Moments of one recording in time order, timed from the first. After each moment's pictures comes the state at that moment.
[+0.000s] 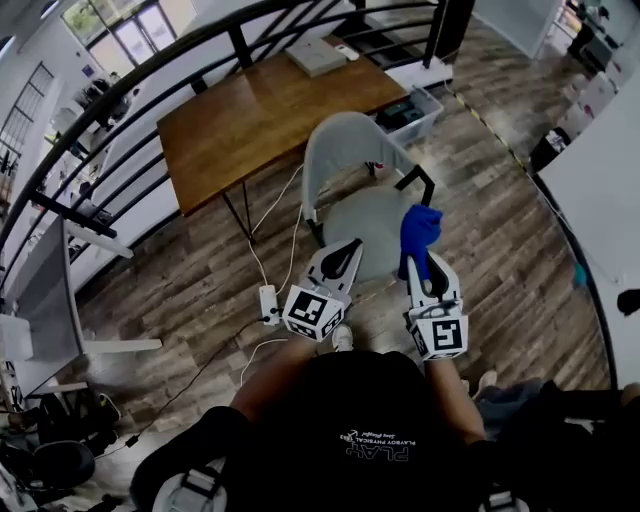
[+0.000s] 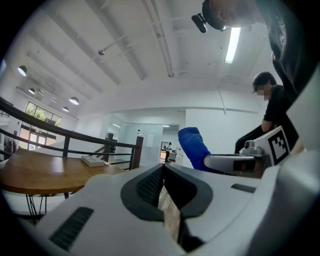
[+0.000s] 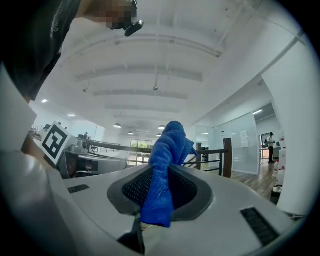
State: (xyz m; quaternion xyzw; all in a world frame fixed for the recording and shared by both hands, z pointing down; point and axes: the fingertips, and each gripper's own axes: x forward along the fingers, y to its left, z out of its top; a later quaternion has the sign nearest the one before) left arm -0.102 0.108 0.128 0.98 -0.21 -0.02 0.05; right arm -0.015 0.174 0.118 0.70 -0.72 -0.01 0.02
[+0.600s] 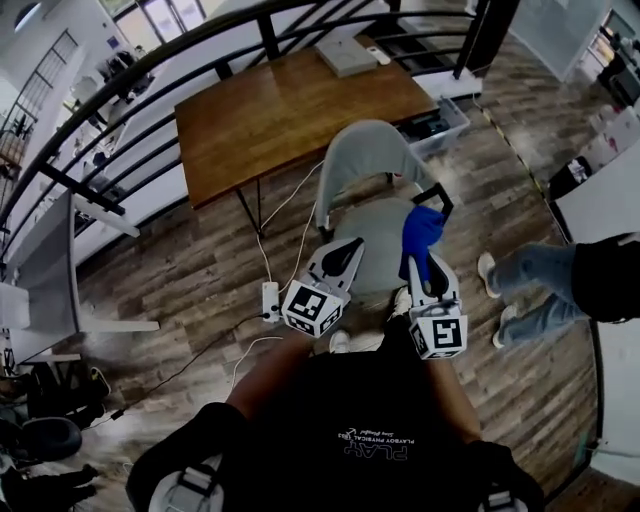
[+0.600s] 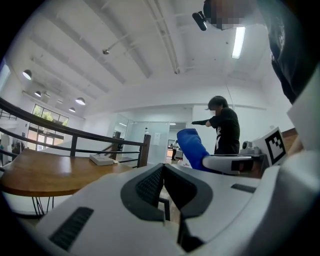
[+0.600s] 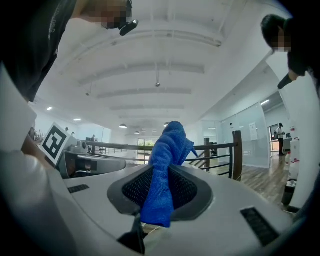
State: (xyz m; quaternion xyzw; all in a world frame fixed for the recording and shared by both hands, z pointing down) left arm -0.100 0.046 0.139 0.97 -0.24 -0.01 0.06; right arm -0.008 0.104 0.134 0.65 -0.76 0.01 0.00
